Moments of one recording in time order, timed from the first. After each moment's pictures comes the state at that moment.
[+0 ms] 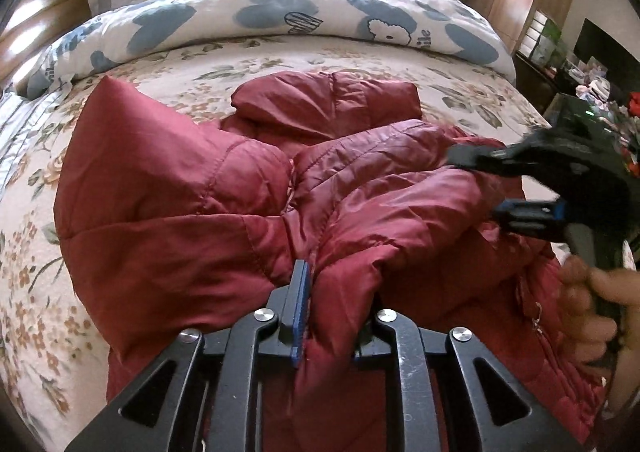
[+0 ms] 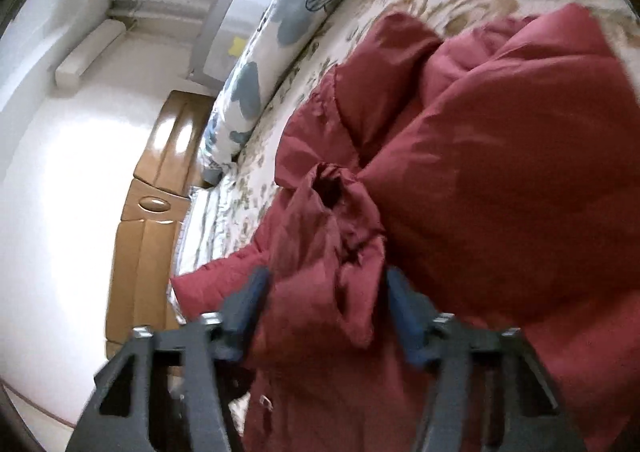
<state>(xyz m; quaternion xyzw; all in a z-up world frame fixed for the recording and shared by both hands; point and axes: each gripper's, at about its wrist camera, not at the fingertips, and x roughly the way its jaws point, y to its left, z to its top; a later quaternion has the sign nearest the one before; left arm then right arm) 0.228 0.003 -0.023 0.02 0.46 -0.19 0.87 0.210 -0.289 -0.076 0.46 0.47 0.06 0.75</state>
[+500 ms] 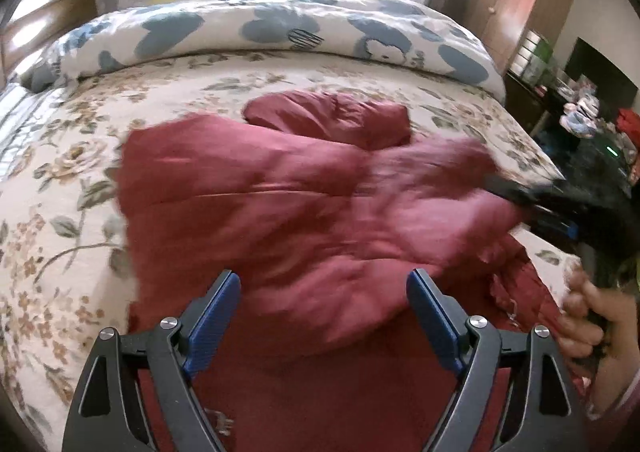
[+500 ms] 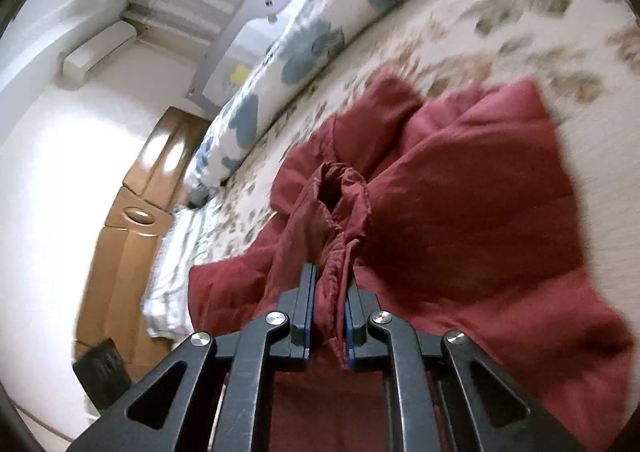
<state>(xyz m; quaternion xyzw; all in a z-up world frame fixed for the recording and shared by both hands) 0.214 0.024 -0.003 -0.01 0.44 -0.19 0.88 0.145 -0.300 -0.010 0.36 0.41 -0.01 0.83</state>
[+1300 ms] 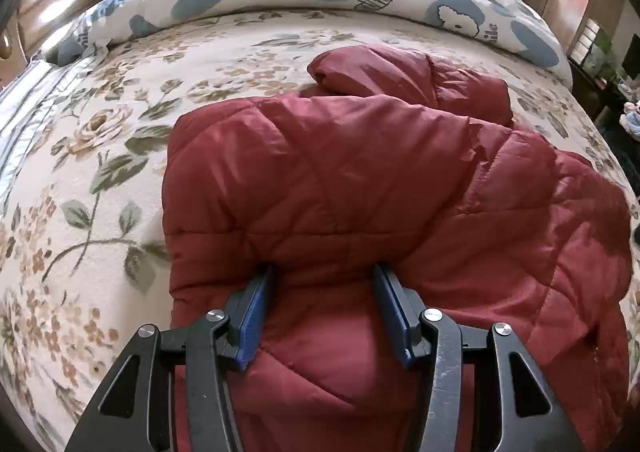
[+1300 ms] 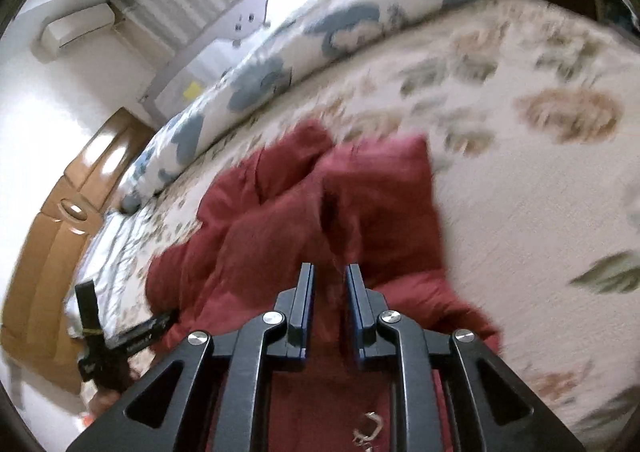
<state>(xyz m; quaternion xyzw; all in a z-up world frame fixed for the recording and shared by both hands) 0.286 0.005 -0.069 0.02 0.50 -0.11 0.86 0.104 -0.305 0.025 0.24 0.39 -0.13 0.88</state>
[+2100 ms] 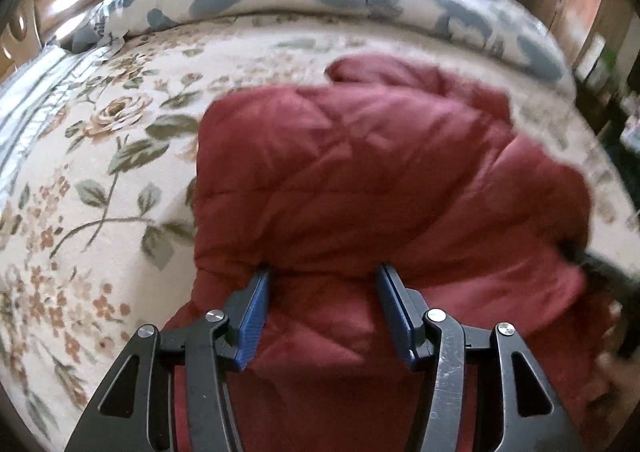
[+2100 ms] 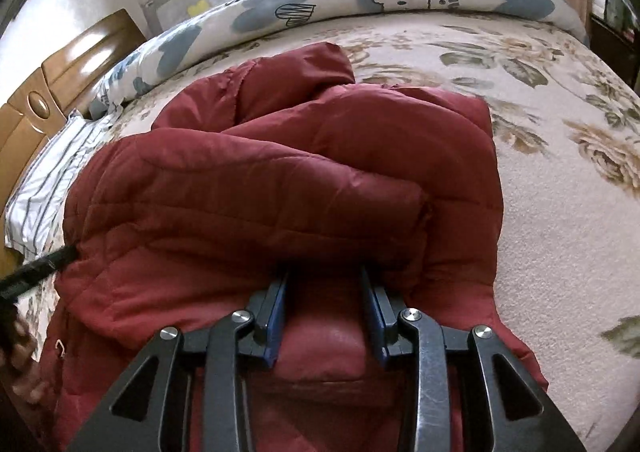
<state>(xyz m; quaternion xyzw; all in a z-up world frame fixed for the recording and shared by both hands) 0.261 0.029 -0.074 0.01 0.49 -0.10 0.86 0.153 -0.274 -0.067 0.12 0.51 -0.10 0.85</state>
